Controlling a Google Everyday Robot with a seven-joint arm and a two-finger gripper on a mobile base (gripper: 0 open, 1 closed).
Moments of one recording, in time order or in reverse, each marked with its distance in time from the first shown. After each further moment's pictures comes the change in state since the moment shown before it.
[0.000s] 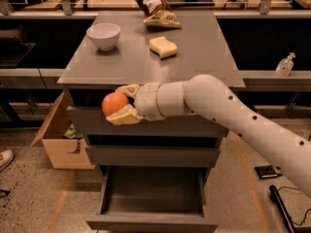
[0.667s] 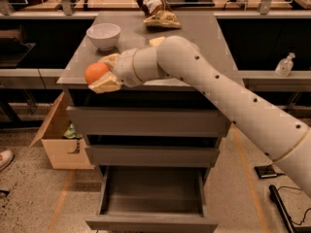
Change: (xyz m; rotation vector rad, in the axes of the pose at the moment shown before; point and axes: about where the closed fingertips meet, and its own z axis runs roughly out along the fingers) arm -0.055 -0.074 0.055 0.000 -0.004 -0.036
